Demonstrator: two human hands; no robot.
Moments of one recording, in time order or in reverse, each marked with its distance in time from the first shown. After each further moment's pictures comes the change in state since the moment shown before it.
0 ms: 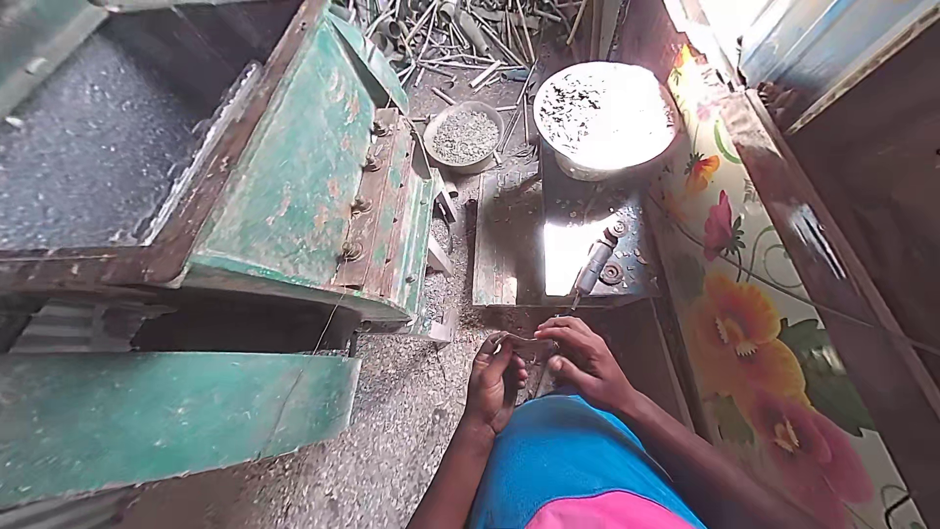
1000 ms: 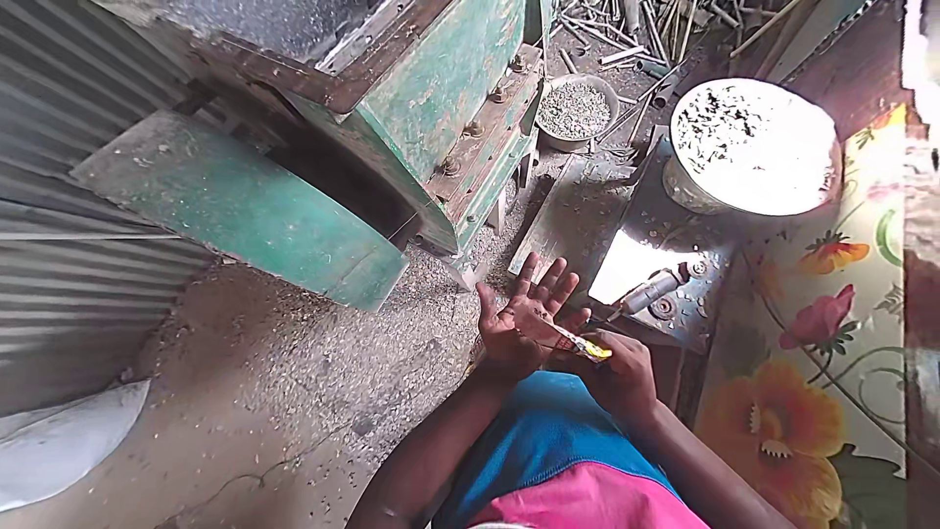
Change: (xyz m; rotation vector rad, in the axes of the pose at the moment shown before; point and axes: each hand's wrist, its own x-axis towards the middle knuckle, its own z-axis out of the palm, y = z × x) left_hand -0.005 0.024 -0.010 -0.667 -0.451 0.265; right_hand 0.025 -0.049 0.033 -0.179 -0.034 -0.453
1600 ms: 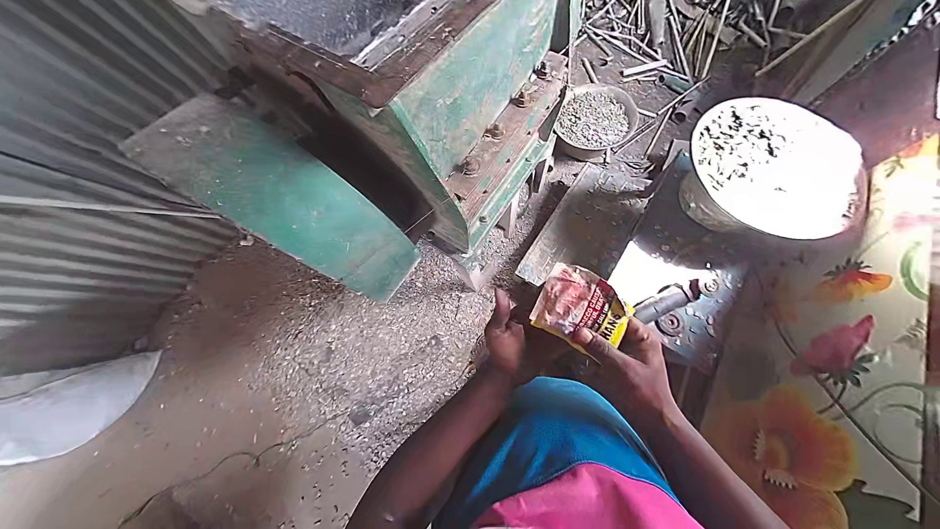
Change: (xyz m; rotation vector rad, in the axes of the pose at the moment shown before) left_hand -0.015 0.005 -0.010 0.161 0.088 0.087; right_hand 0.024 -0.009 0.001 0.825 0.015 0.622
